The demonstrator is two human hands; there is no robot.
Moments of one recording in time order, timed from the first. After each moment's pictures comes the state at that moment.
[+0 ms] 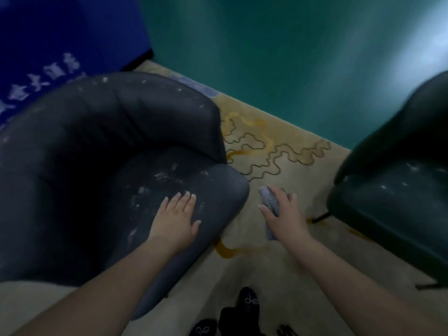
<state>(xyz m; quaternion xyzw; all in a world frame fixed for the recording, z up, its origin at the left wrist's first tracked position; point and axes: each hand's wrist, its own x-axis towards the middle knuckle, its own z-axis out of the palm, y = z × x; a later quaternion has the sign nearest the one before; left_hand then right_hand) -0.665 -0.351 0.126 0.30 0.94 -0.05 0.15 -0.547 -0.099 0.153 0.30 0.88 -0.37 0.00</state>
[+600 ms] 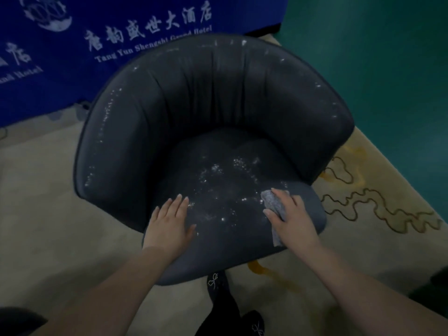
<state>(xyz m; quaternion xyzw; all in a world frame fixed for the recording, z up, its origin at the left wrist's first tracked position) -0.671 -0.514 0.063 -0.03 0.99 0.06 0.15 -0.714 -0.221 0.082 0.02 0.93 -0.34 0.11</state>
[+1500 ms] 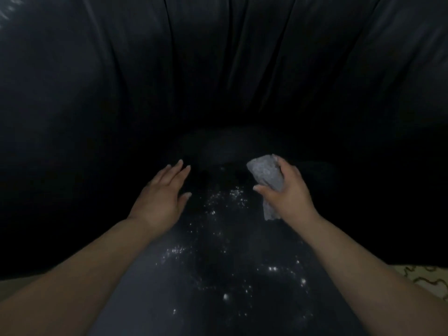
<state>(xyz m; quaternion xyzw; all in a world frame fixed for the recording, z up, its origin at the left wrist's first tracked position) -0.863 -0.586 -0.138 -0.10 0.96 0.21 0.14 -0.976 -0.324 -0.135 -0.08 0.88 -0.44 0.17</state>
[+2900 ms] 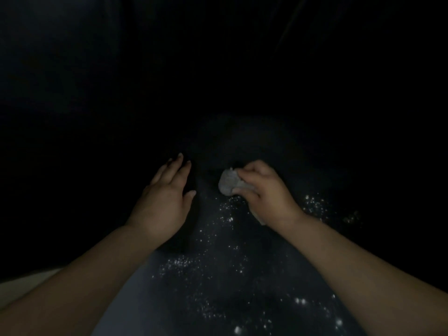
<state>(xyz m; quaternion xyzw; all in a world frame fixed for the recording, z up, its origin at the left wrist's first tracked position) -0.860 -0.598 -0.191 -0.17 0.95 0.24 0.09 -0.981 -0.409 -0.196 -0.36 0.84 -0.38 0.16</state>
